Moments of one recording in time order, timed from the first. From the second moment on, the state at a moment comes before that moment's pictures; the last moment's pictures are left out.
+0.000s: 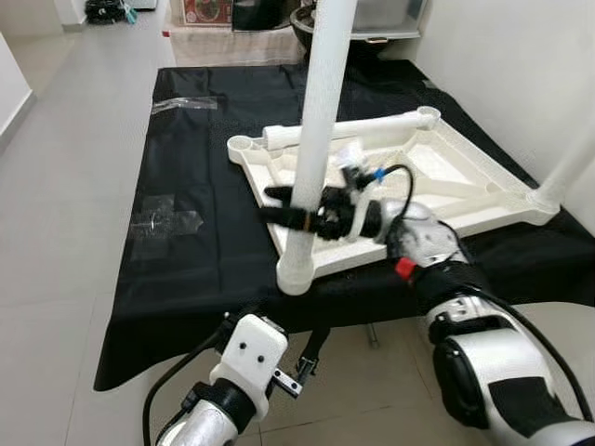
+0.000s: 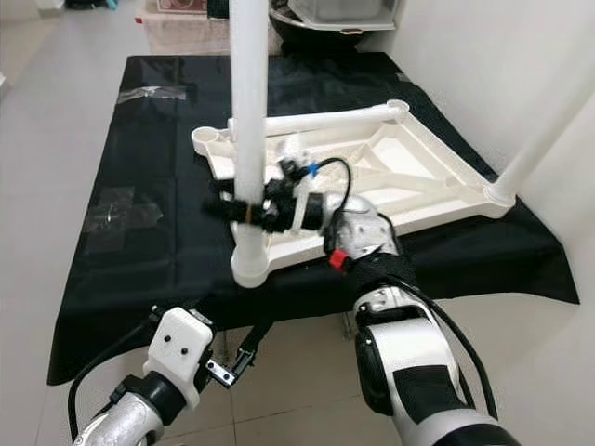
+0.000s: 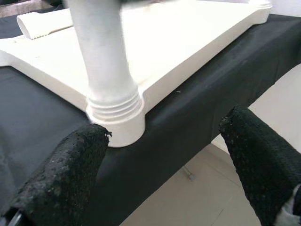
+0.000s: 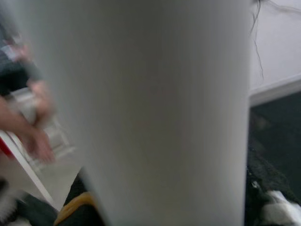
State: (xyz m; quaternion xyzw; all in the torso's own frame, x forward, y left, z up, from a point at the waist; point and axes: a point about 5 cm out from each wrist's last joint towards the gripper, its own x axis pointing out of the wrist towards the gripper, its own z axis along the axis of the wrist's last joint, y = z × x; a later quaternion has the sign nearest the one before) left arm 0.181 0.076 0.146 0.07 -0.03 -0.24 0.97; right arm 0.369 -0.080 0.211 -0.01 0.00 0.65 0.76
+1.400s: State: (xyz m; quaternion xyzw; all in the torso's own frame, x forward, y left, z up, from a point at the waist) left arm 0.180 0.076 0.145 0.07 -0.03 -0.24 0.97; right arm 0.386 -0.115 0.233 0.07 -0.06 0.42 0.90
